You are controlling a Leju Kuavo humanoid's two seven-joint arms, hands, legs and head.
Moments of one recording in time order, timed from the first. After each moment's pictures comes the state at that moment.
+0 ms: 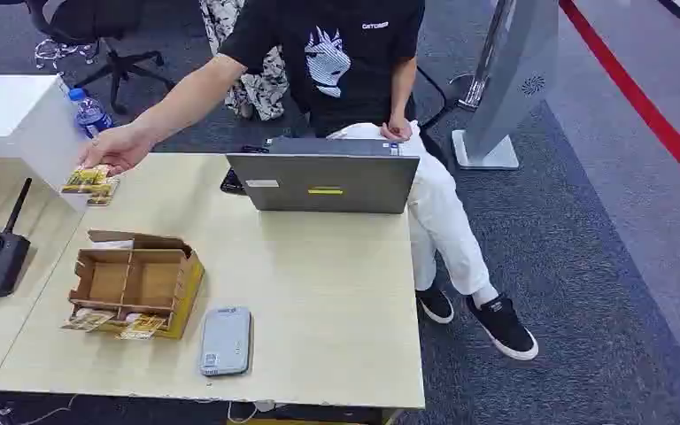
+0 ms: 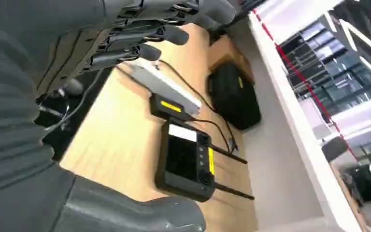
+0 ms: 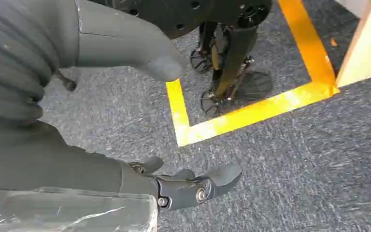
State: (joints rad) left arm 0.10 -0.01 0.79 -1.80 -0.11 0.06 -0.24; right arm 0.05 0.30 -1.40 -0.80 0.96 0.40 -0.07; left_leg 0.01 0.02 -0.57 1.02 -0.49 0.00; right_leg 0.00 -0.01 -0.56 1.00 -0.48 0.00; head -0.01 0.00
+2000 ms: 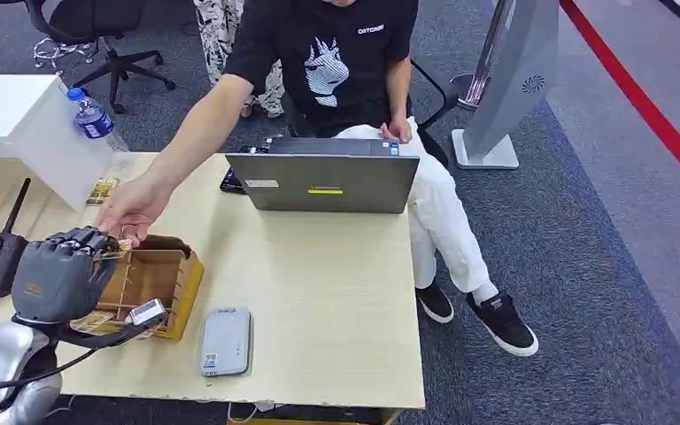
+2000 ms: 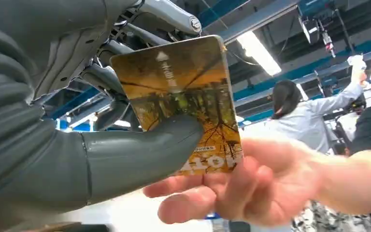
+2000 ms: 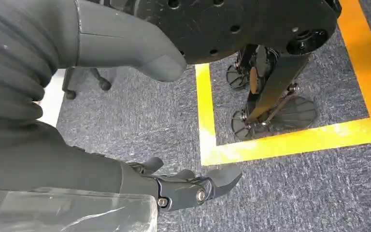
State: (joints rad) left arm -0.05 0.54 -0.25 -1.62 -1.12 0.52 -0.08; right arm -0.01 0.26 -1.54 -0.60 1.28 0.39 -0.14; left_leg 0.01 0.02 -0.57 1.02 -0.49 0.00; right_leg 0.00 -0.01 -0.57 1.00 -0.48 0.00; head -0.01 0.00
